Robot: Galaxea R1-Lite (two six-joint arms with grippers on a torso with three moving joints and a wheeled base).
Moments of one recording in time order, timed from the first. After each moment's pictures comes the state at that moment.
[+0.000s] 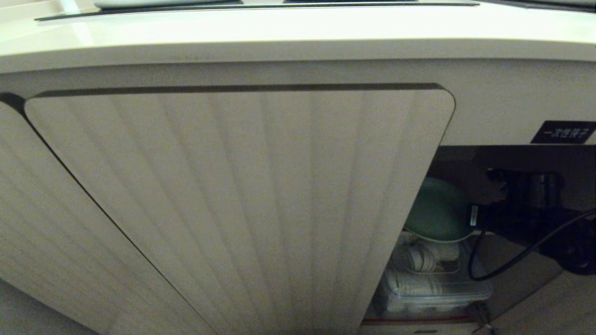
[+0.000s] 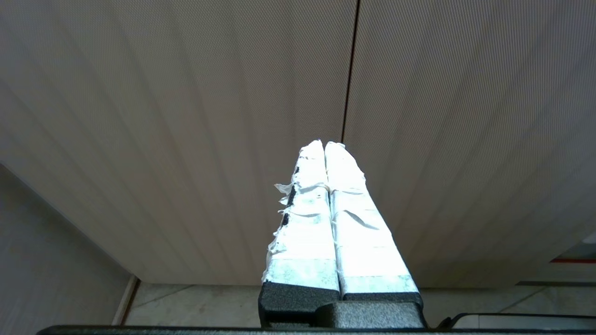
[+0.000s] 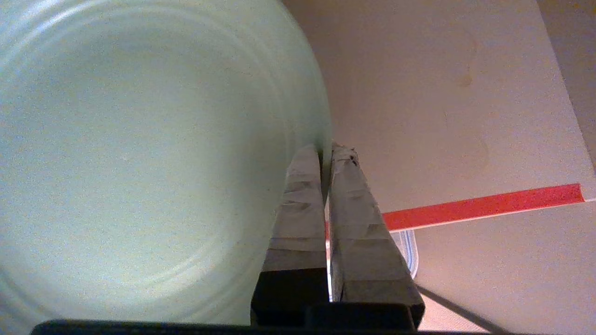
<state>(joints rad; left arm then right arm) 0.00 0.00 0.00 0.00 0.01 0.00 -0.01 1.90 -0.67 -0.75 -0.14 0.09</state>
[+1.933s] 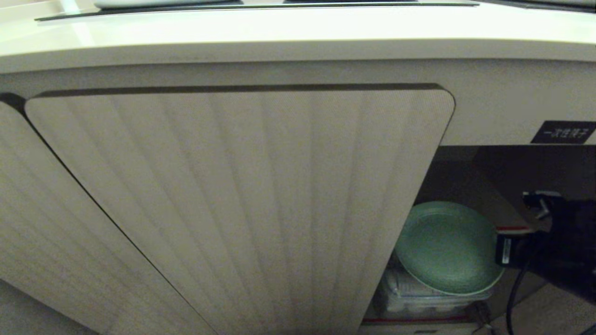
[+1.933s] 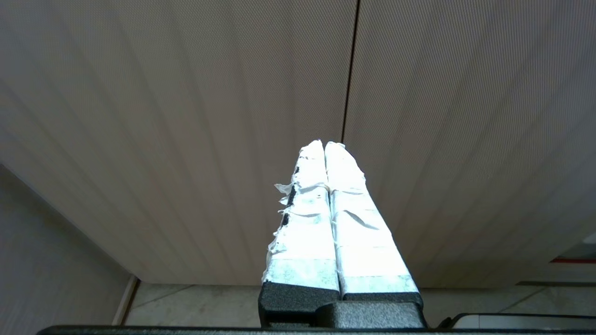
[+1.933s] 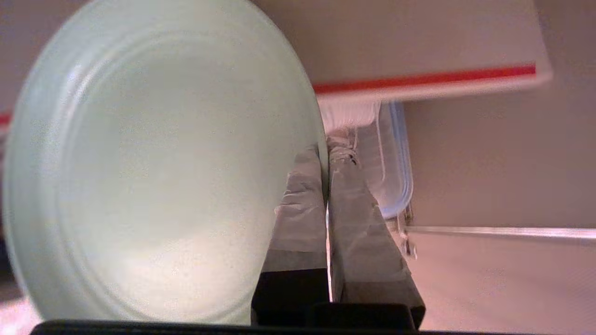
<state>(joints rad) 0.00 0.00 0.00 0.00 0.01 0.00 0.02 1.60 -0.33 -0.79 -0.11 0.09</state>
